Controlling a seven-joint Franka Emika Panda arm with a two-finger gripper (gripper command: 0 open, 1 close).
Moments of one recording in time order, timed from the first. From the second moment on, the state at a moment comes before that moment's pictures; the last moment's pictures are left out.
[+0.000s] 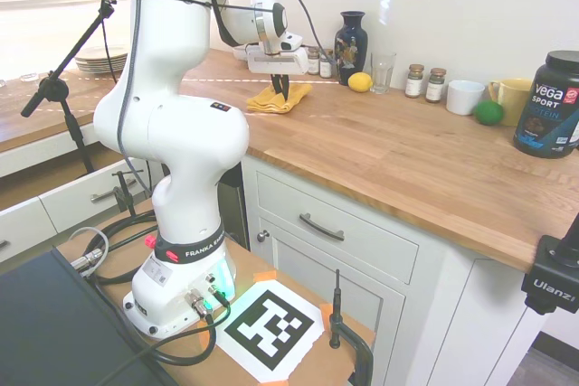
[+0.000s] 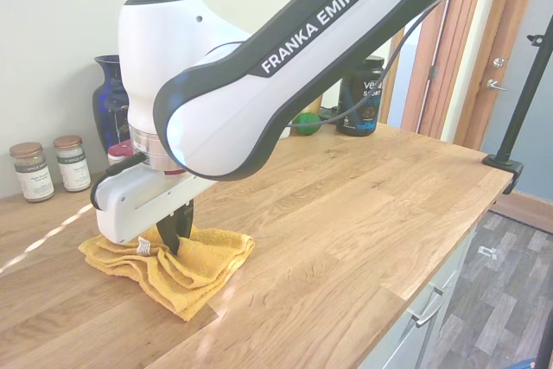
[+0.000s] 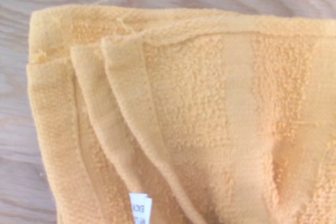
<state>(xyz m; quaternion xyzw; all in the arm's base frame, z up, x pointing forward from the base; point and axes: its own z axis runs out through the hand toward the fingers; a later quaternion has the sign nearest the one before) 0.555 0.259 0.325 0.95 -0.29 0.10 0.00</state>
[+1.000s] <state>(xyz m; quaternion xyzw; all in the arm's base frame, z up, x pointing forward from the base) 0.585 0.024 0.334 0.94 -0.34 0.04 0.00</state>
